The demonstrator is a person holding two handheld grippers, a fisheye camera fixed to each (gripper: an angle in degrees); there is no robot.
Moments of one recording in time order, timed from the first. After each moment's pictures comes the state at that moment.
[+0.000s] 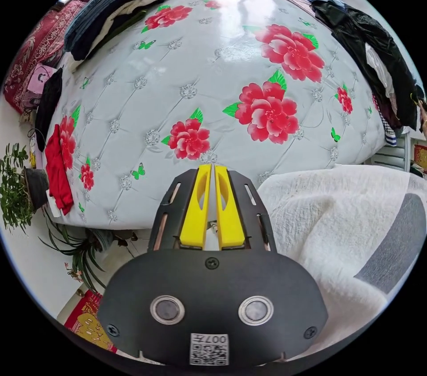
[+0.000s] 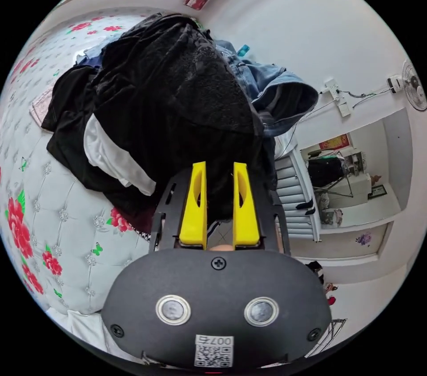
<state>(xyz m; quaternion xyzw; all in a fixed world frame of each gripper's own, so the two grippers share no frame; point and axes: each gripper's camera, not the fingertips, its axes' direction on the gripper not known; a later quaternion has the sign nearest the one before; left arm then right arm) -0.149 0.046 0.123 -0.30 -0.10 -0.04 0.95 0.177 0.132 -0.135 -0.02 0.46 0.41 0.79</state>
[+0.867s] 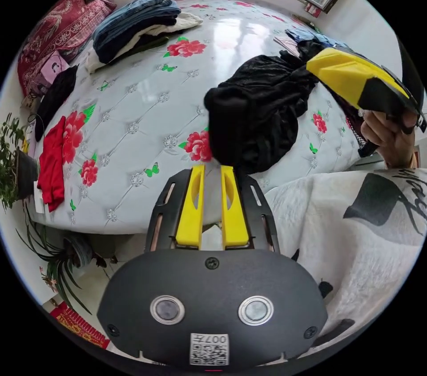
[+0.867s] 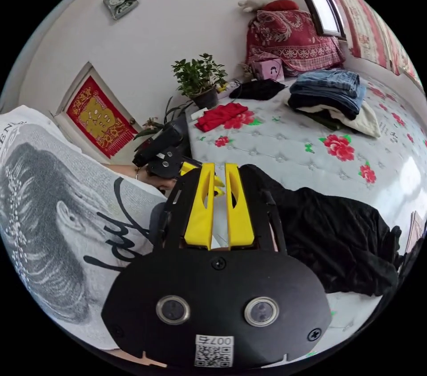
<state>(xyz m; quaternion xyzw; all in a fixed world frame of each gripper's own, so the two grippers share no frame) -0.061 0.156 0.117 -0.52 0.27 -0.40 0.70 -0.410 -0.118 0.168 -0.08 -0.31 -0.17 0.93</state>
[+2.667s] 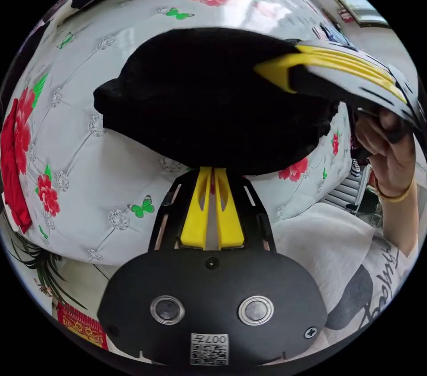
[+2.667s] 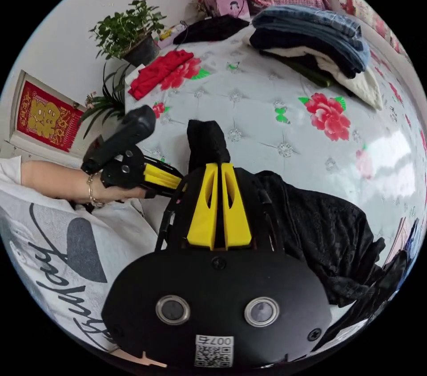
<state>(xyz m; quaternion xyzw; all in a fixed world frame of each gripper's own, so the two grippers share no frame) -0.059 0.197 0.256 -0.58 0.39 -0.44 0.56 -0.448 -0.145 0.374 -0.22 -0.19 -0.16 0.94</state>
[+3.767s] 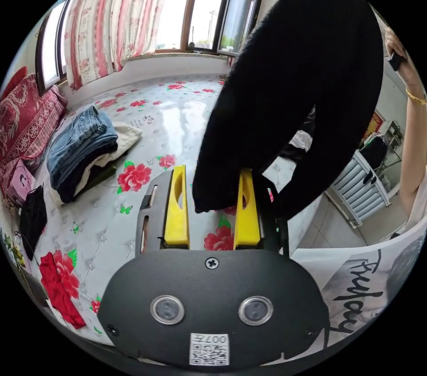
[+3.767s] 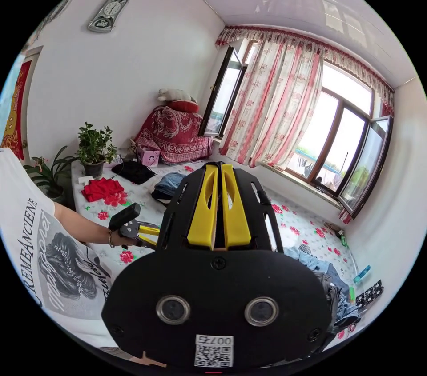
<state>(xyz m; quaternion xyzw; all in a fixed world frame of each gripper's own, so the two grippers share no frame) -0.101 -0.135 0.077 -0.21 0.32 -0.35 0.85 -0.528 -0.063 -0.193 0.25 0.11 -0.16 0.95</state>
